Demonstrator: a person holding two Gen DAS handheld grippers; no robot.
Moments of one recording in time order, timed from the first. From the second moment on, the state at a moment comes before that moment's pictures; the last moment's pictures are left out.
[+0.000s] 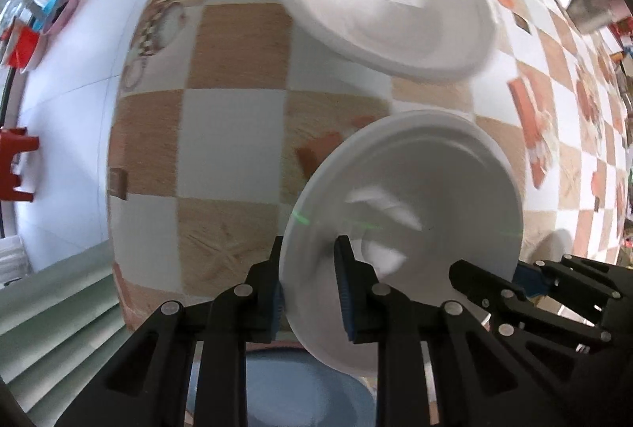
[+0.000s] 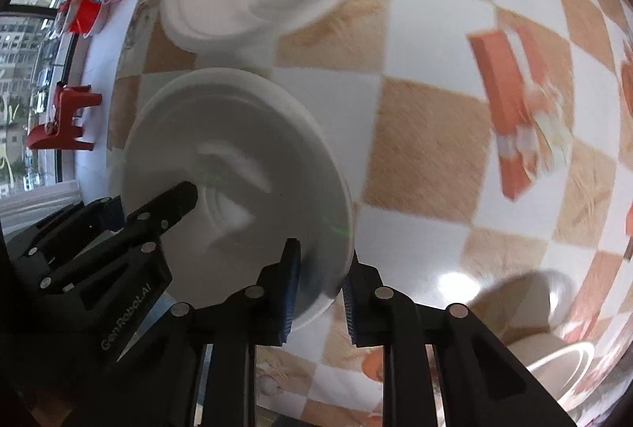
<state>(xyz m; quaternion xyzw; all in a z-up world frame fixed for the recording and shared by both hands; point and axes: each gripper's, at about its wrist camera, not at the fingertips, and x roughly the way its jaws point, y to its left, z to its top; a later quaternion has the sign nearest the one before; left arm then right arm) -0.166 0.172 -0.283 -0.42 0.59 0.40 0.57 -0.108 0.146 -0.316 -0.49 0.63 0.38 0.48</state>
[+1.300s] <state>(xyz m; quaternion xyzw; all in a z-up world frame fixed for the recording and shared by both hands) -0.032 0.039 -0.219 -0.33 0.62 0.27 0.66 0.019 0.013 -0.186 -0.38 0.66 0.31 0.57</state>
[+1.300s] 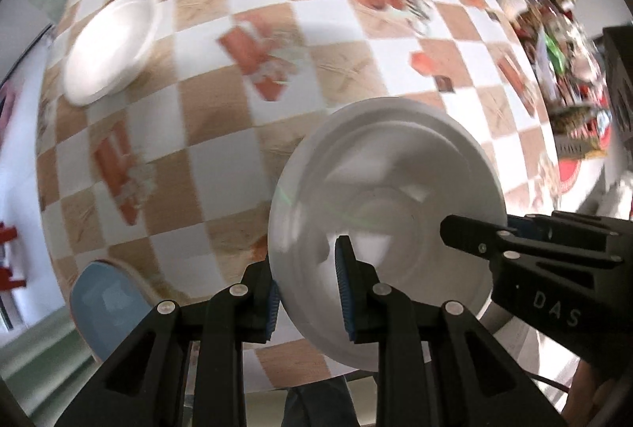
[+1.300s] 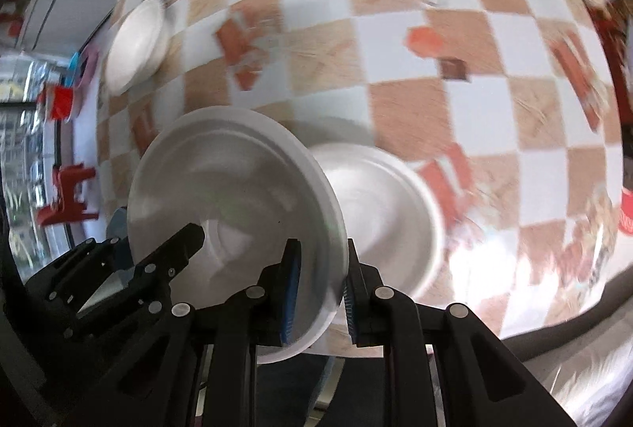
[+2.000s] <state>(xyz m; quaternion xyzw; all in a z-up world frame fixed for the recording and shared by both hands) -0.048 0.031 -0.233 -0.36 0.63 0.25 0.64 0.060 -0.027 -0.194 -0.36 0.68 0.25 0.59</state>
